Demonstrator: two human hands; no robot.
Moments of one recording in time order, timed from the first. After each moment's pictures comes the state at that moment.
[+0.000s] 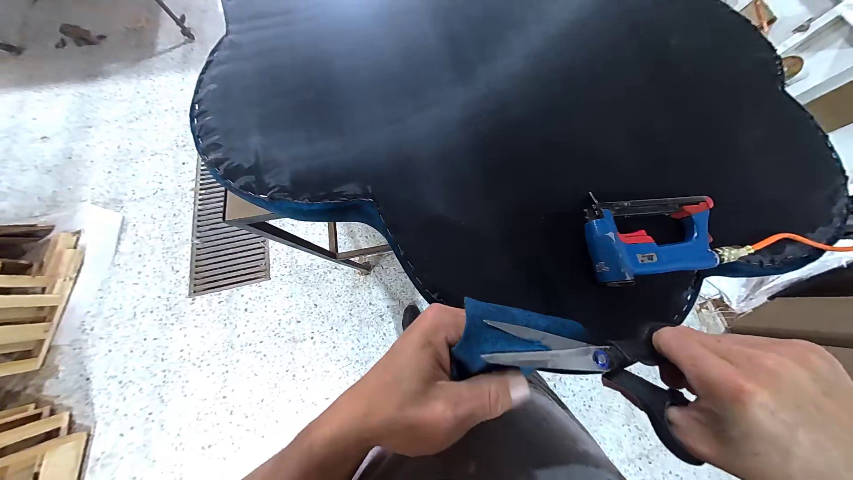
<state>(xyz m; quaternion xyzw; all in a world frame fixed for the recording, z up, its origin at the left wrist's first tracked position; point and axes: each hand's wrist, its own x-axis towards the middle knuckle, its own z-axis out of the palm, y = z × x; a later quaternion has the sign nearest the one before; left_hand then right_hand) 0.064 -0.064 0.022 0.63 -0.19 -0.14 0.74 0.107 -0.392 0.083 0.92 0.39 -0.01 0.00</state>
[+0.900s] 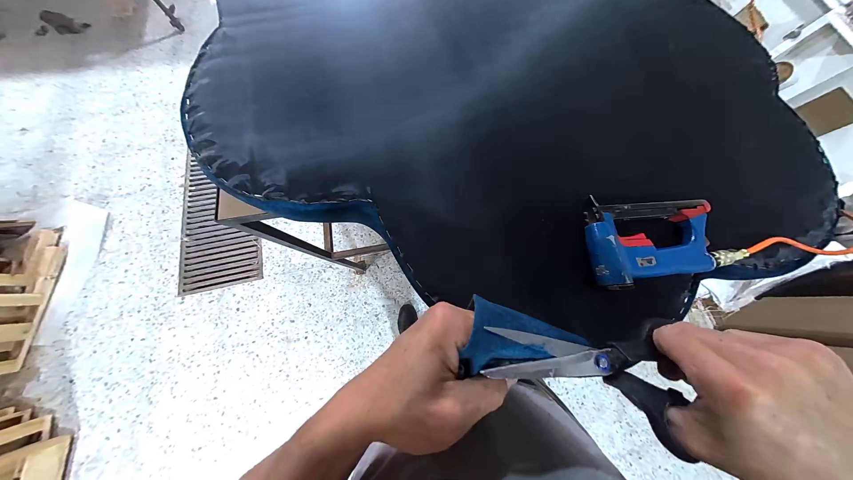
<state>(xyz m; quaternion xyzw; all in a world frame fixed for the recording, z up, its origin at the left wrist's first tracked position) 0.072 -0.059 0.022 0.67 -0.22 -0.15 0.70 0.112 -0.384 0.090 0.92 0.39 0.00 0.02</state>
